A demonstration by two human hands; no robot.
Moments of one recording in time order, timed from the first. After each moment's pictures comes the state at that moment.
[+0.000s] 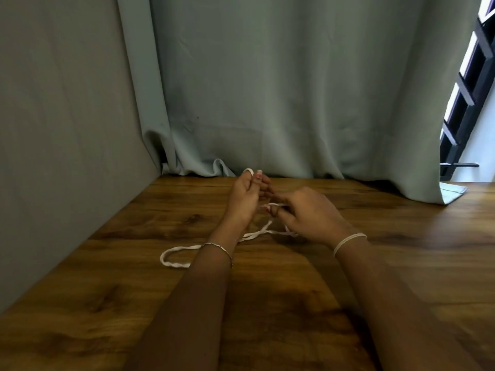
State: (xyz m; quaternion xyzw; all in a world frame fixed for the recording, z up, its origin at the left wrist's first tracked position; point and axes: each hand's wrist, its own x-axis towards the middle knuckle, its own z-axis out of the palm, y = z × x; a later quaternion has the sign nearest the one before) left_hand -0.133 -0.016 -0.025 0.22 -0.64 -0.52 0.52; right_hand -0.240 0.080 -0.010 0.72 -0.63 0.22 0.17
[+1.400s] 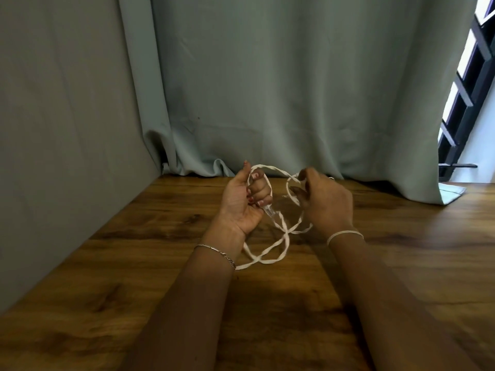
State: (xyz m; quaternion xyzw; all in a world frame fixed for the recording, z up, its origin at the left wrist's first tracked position) left_hand -0.118 -0.004 -0.010 0.01 -0.36 -0.85 0.38; right_hand -0.268 0.065 -0.023 0.53 -0.72 0.30 0.33
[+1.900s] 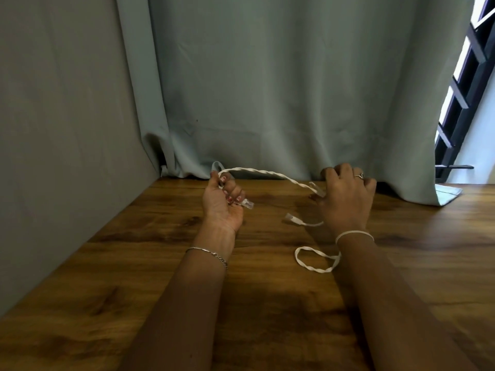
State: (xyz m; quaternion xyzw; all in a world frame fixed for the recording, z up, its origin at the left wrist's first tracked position) left_hand -0.106 -0.021 -0.012 0.08 -0.22 -0.80 0.55; right_hand -0.295 0.072 -0.024 0.42 -0.77 0.23 0.42
